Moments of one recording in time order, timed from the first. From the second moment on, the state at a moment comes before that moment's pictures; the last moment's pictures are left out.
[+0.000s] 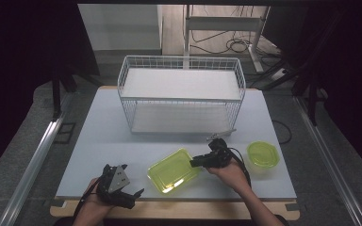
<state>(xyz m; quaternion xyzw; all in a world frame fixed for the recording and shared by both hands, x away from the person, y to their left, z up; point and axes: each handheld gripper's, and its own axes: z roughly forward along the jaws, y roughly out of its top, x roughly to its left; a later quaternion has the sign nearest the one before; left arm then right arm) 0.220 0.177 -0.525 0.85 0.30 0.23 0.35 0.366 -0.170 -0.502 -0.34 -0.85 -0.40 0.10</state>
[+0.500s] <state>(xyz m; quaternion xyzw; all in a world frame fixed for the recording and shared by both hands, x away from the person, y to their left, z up) 0.220 0.177 -0.525 0.86 0.30 0.24 0.35 0.387 -0.167 -0.510 -0.39 -0.80 -0.40 0.22</state>
